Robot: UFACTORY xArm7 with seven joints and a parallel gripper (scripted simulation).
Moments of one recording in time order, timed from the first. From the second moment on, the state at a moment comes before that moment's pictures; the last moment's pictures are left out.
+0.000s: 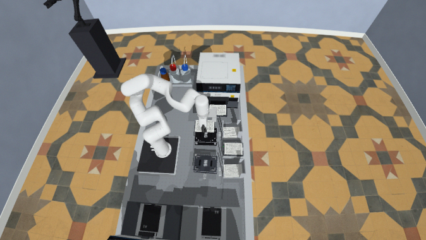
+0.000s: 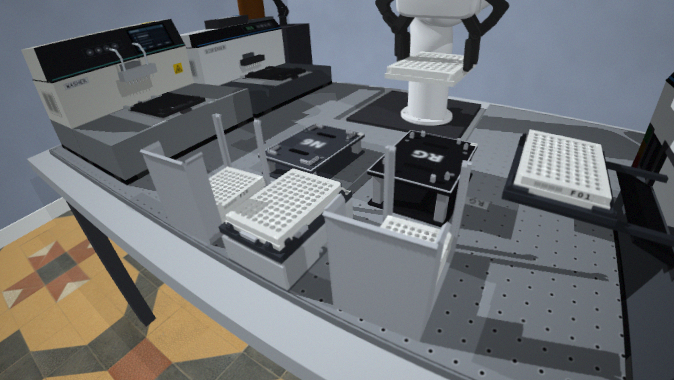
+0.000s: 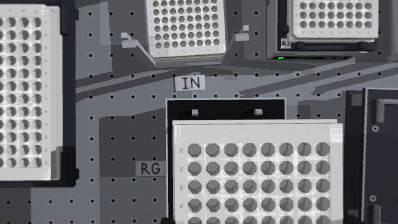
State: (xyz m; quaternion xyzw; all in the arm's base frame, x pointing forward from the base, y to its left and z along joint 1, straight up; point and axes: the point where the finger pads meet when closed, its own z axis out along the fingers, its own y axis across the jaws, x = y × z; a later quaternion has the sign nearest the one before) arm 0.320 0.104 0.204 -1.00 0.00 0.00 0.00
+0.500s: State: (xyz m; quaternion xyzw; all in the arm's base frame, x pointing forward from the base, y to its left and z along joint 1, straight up) arm 0.320 0.104 0.219 -1.00 0.00 0.00 0.00
